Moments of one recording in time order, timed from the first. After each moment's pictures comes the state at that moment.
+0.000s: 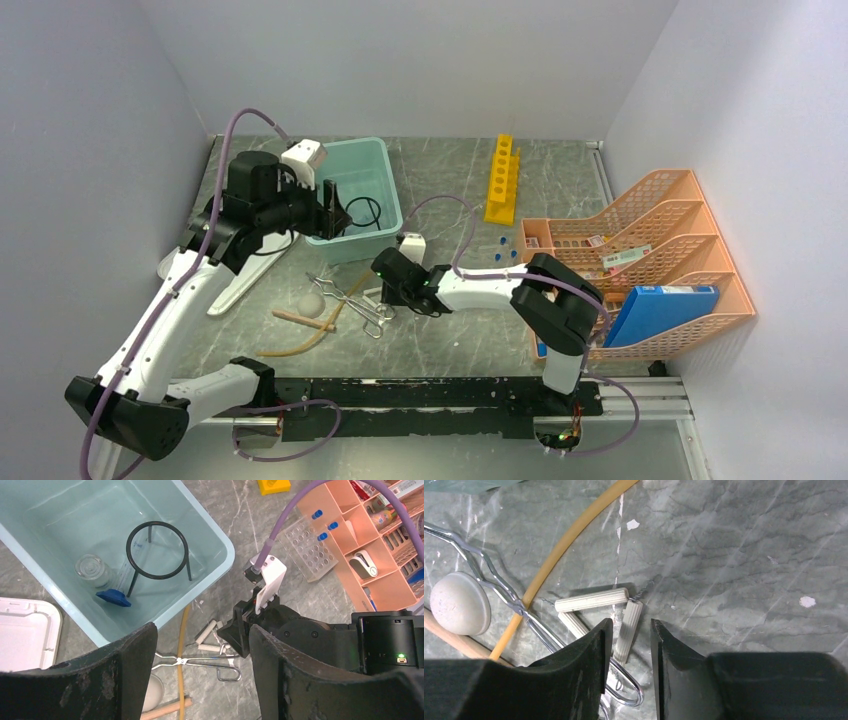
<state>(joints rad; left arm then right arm) -0.38 1.10 1.22 -0.66 0.27 -0.14 1.04 1.81 1.00 -0.10 0.32 0.92</state>
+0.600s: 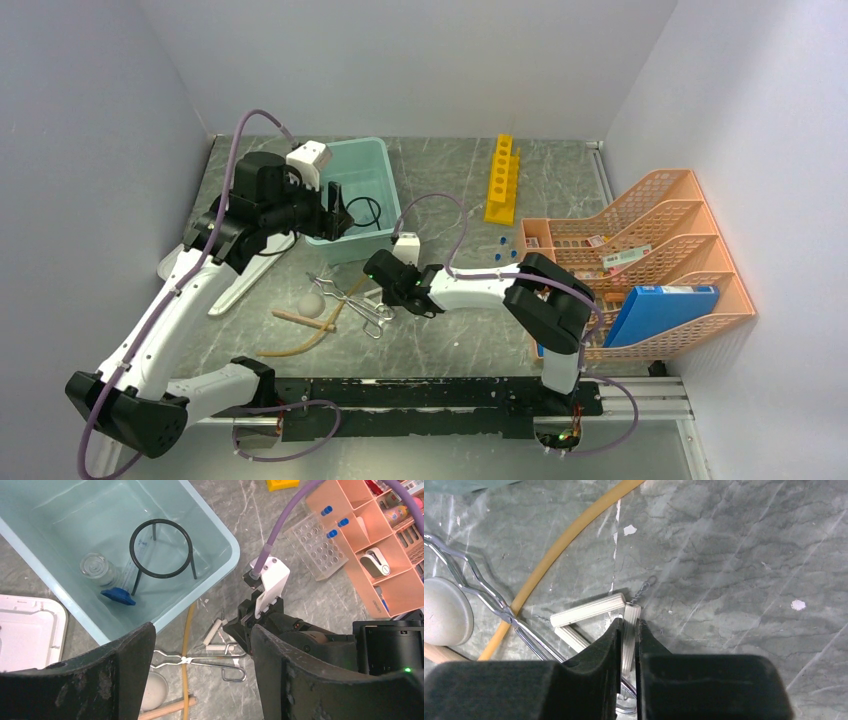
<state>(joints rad) -0.41 1.11 1.22 -0.66 0.22 -0.14 1.07 1.85 1.06 -0.17 0.39 0.88</state>
